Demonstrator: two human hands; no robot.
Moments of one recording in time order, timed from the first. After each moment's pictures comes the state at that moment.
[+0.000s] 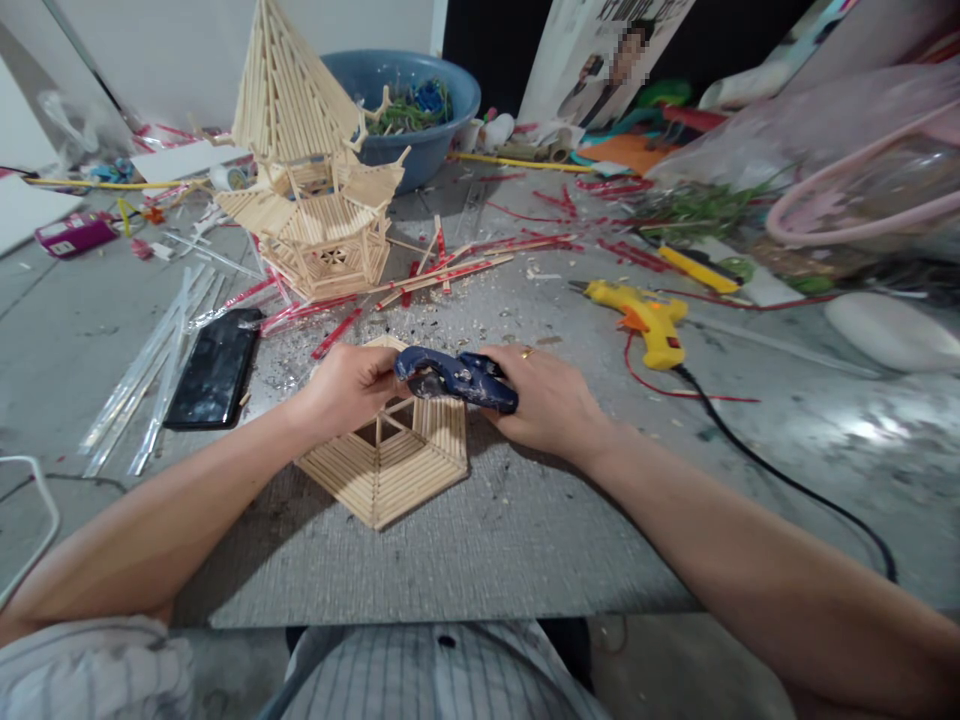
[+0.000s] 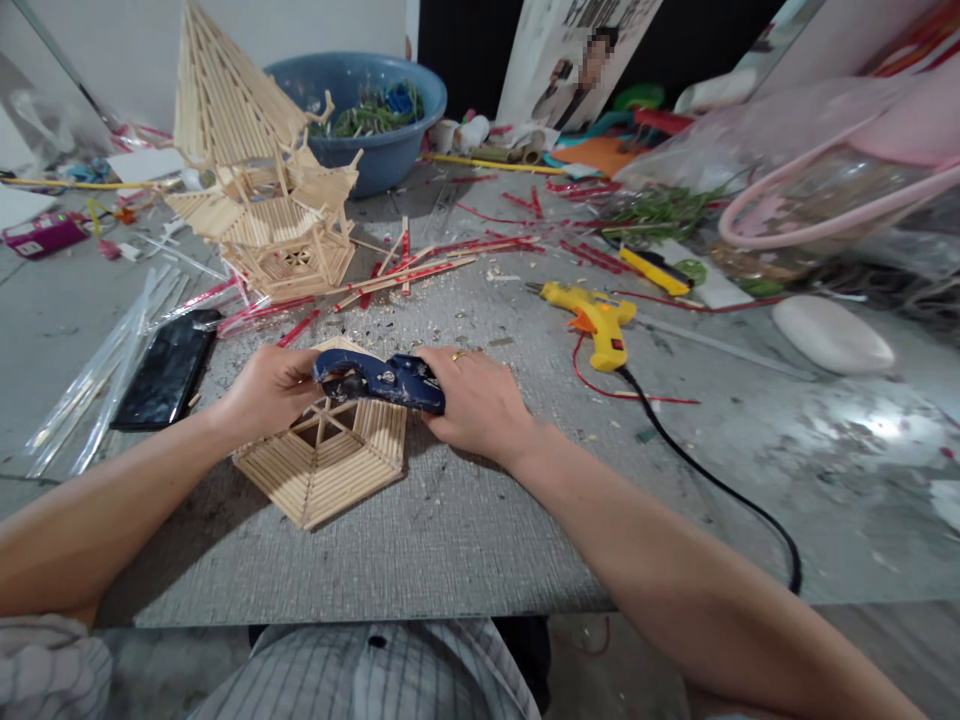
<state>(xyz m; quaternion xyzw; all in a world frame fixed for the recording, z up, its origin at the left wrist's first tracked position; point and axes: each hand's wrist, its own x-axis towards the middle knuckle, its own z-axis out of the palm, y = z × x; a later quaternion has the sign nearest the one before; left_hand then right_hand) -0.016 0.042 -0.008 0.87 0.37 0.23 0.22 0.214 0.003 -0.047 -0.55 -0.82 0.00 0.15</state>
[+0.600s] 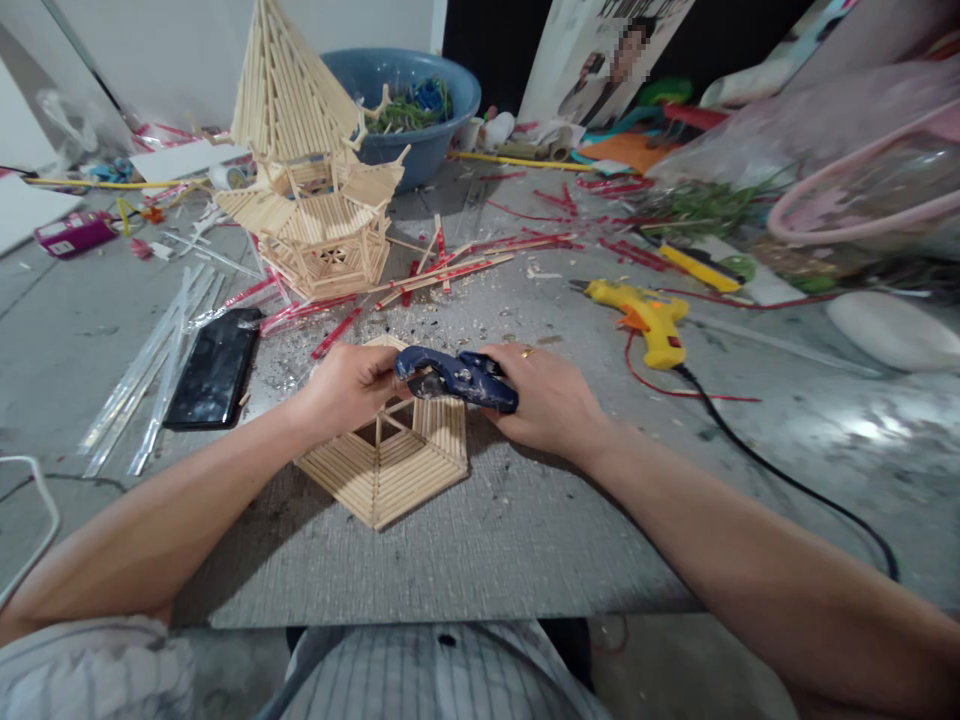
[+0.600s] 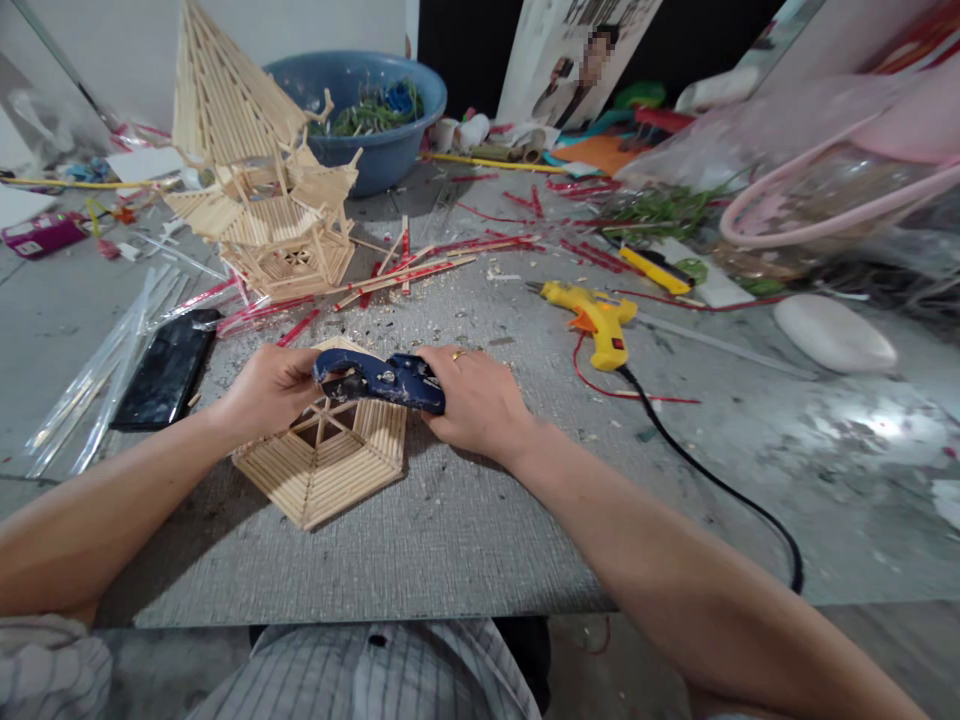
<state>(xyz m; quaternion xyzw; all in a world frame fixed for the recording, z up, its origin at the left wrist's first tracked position) -0.015 0.042 -0.007 0.87 0.37 0.23 0.23 0.216 0.004 -0.048 -0.54 -0.83 0.00 0.16</state>
